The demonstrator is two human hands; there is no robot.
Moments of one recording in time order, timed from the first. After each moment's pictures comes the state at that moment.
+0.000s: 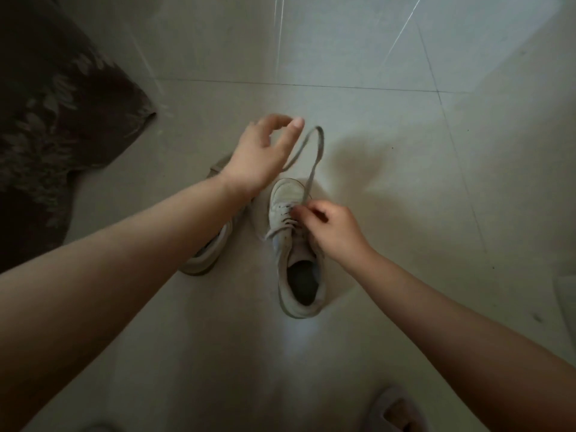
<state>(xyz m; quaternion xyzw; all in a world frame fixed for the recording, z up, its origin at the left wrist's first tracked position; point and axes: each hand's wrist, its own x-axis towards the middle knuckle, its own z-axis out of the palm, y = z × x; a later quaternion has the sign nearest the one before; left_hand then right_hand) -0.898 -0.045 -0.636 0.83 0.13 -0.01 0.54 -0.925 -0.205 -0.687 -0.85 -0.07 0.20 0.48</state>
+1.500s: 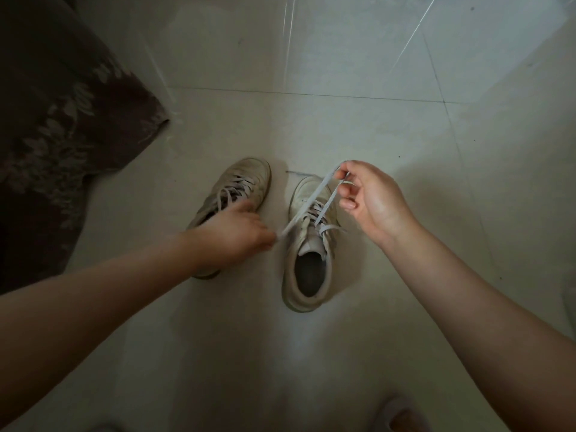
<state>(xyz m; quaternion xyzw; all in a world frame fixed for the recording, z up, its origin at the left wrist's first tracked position) -0.967 0.001 -0.692 0.94 -0.31 -0.10 0.06 -0.882 -0.205 -0.634 -0.62 0.15 0.23 0.74</state>
